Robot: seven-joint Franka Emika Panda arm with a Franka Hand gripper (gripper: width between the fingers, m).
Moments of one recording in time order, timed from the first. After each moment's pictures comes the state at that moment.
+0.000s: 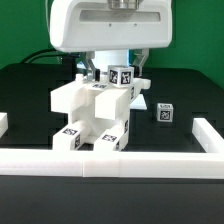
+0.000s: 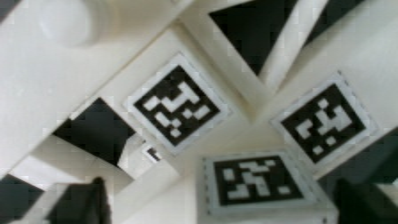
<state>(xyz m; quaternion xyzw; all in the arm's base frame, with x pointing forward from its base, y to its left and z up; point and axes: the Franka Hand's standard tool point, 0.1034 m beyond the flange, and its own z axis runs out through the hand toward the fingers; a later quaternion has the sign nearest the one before) 0.571 -0.019 0.114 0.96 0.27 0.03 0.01</state>
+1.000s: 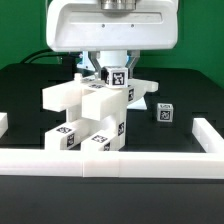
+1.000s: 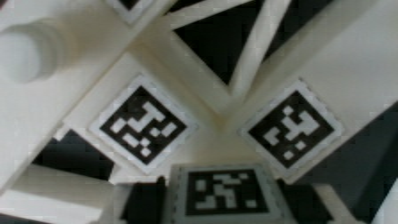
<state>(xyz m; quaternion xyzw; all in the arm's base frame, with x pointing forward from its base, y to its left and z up) 0.571 -0.018 0.112 1.00 0.04 0.03 -0.01</state>
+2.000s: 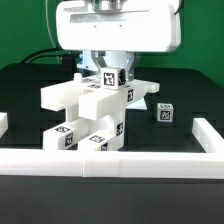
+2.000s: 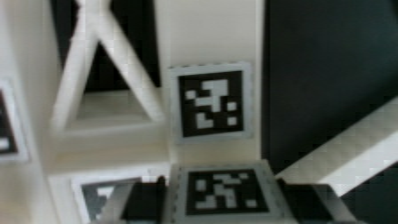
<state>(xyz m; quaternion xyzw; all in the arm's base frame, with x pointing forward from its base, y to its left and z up) 0.574 -0.014 0.111 0.92 -0.38 0.03 -0.05</state>
